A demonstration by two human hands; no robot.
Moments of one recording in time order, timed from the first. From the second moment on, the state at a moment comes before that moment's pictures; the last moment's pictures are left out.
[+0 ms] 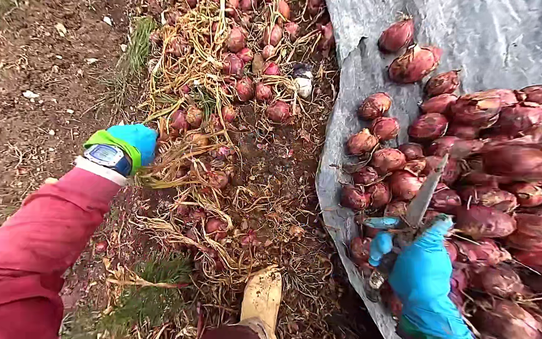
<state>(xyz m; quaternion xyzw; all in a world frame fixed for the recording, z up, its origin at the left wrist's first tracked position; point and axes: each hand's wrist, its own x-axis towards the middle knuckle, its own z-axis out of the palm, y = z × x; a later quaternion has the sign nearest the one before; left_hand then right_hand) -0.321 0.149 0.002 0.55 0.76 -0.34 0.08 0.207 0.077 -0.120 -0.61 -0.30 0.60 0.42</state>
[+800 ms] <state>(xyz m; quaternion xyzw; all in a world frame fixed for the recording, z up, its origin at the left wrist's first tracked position) -0.140 0.038 0.015 0.73 0.56 -0.20 0.33 0.087 -0.016 -0.081 -0.53 -0.43 0.68 0.27</state>
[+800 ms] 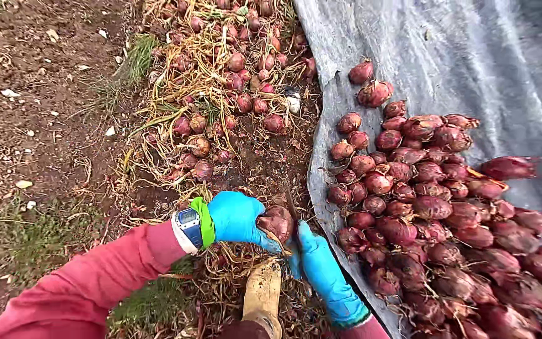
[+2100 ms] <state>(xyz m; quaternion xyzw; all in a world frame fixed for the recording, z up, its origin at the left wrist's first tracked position) -0.163 0.062 -0.038 0.65 0.66 -0.15 0.34 0.094 0.012 -0.110 -0.50 -0.48 0.69 0.21</state>
